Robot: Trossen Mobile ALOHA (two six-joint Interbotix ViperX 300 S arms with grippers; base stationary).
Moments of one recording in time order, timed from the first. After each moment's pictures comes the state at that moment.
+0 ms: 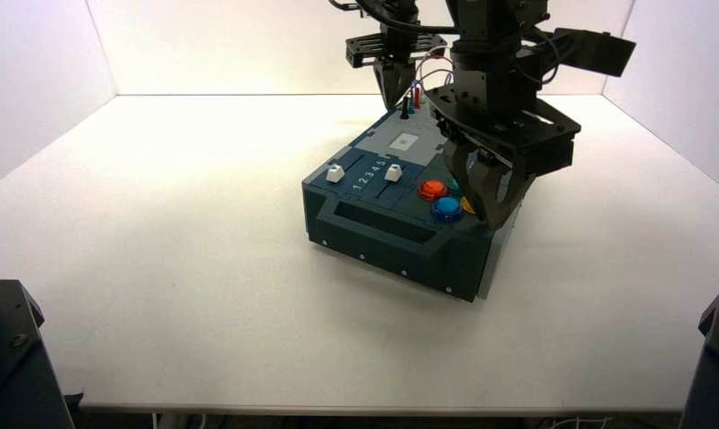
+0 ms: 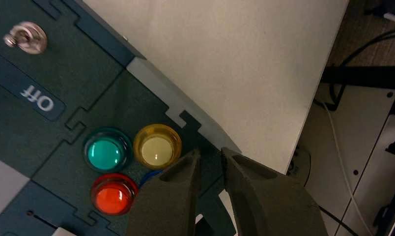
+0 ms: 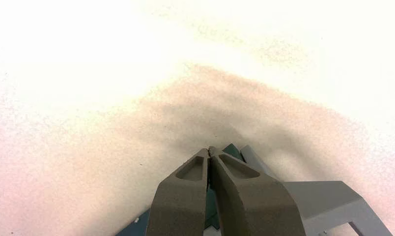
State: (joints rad) left arm -1.09 0.36 0.27 -0.22 0.78 0.35; right arm 0.44 0.77 -0.40 -0.06 1.02 0.14
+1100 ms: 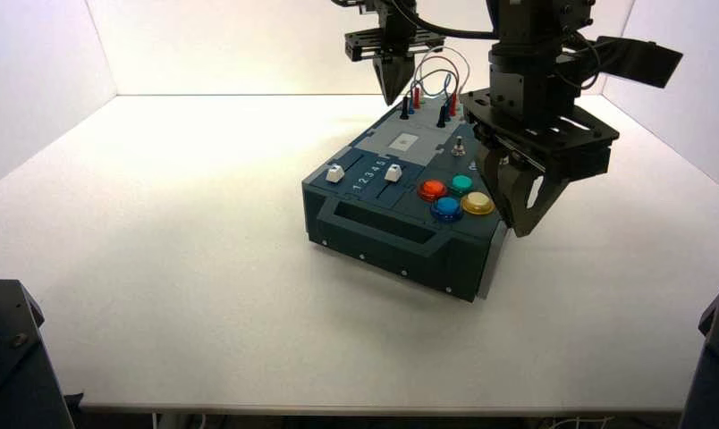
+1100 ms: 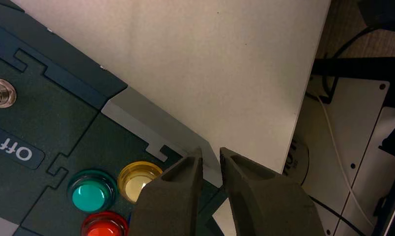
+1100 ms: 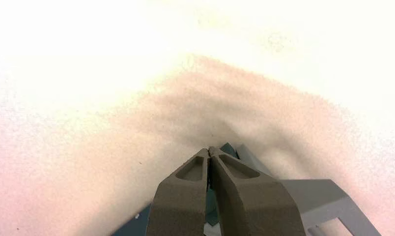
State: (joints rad) left arm -1.12 0.44 0.15 -0.22 0.87 0.41; right arm 0.44 0.80 -0.50 -0.06 1.12 0.14
